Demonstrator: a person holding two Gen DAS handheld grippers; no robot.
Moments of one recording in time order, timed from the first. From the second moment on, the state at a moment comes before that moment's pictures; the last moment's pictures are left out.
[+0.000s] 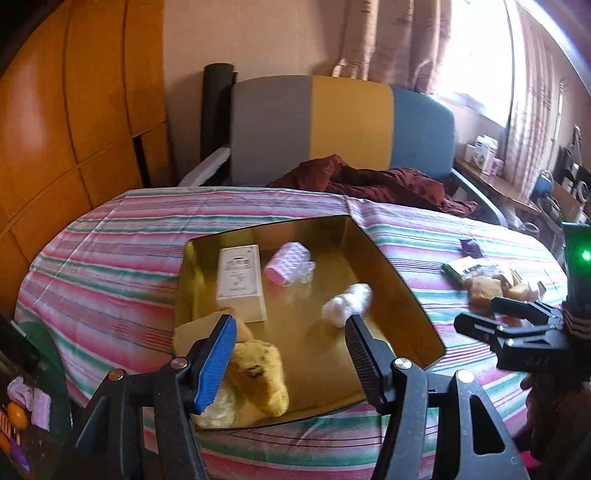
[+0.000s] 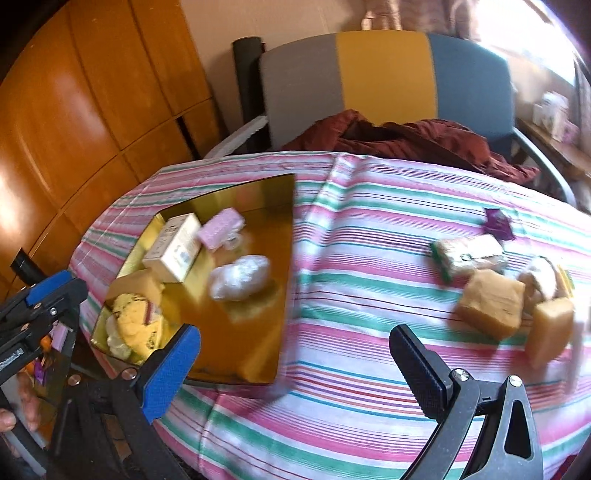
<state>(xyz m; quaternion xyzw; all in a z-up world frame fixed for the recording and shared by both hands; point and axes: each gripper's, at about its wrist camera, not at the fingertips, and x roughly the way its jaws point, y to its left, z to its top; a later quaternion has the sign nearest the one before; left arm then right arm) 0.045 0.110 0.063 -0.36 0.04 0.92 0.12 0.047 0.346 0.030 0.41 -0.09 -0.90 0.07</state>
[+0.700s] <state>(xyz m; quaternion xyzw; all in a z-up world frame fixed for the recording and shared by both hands) 0.051 0.221 0.053 -0.39 0.10 0.87 0.28 0.100 0.611 0.011 0.42 -0.28 -0.85 -0.14</state>
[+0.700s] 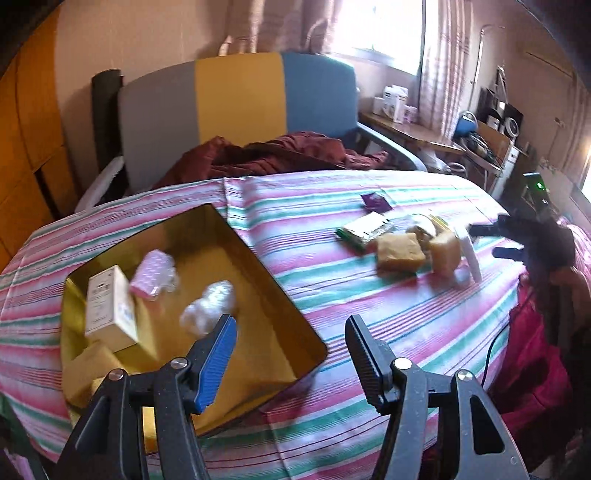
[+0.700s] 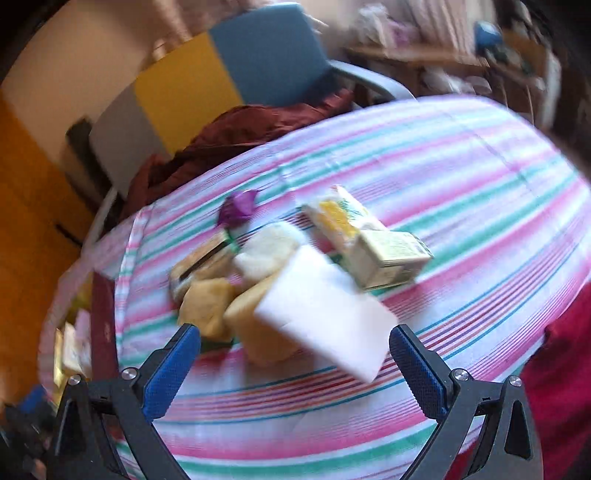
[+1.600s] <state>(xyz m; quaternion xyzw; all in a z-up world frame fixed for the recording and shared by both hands) 0.055 0.288 0.023 -0.44 0.15 0.82 0.34 0.059 0.590 -0.036 0.56 -0.25 -0.79 0.02</state>
